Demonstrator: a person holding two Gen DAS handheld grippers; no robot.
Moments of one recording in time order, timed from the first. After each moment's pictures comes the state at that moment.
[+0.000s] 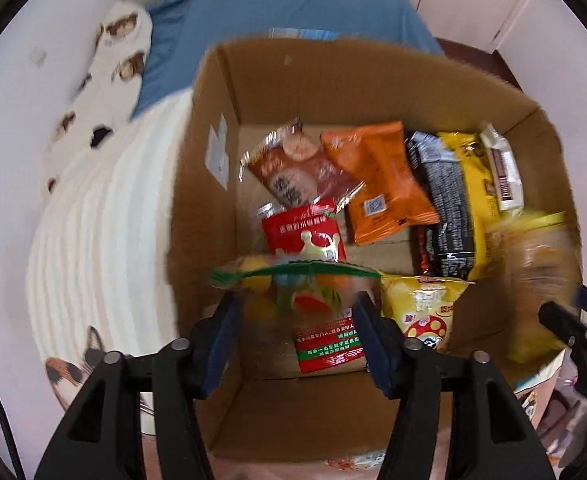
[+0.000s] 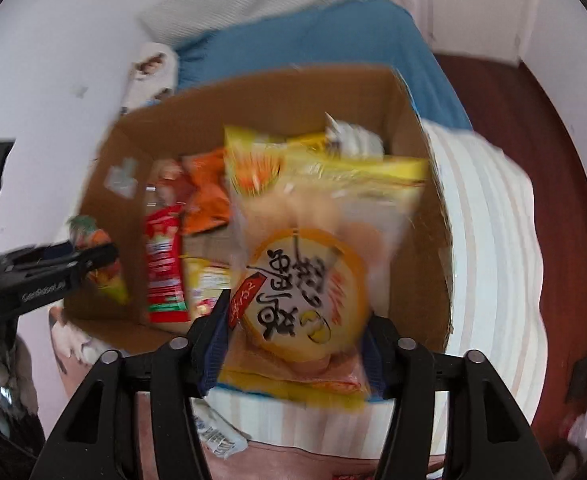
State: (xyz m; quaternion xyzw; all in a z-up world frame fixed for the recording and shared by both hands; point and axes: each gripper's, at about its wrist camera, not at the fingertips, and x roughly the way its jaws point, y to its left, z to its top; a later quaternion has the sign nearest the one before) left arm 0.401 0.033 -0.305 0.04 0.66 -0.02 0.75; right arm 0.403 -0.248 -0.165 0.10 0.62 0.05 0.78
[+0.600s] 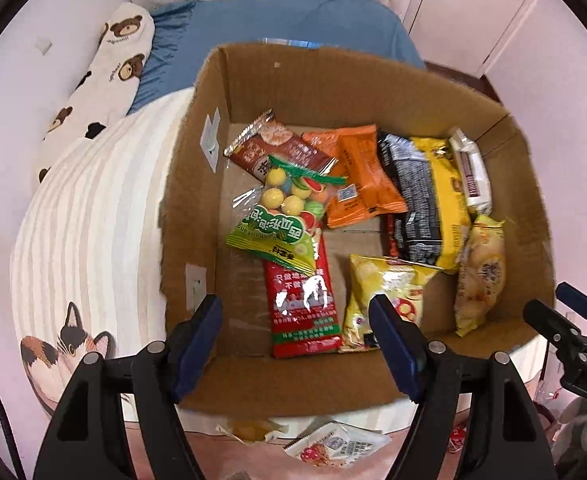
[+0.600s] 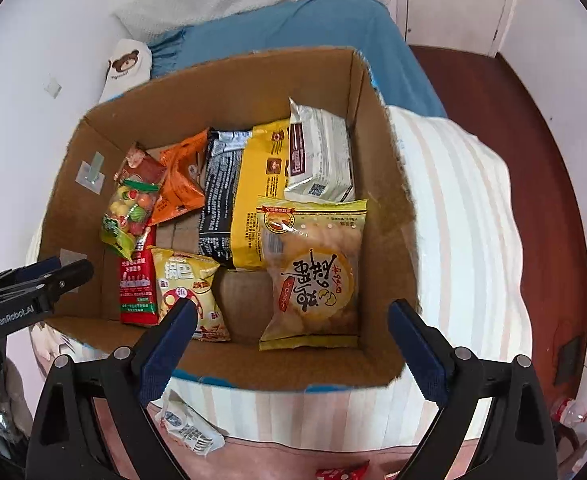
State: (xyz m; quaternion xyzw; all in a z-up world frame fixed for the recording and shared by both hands) left arm 0.359 0.040 -0.279 0.00 0.62 -0.04 0.78; right arm 0.380 -0.255 -0.153 0.09 0.60 0.01 0.79
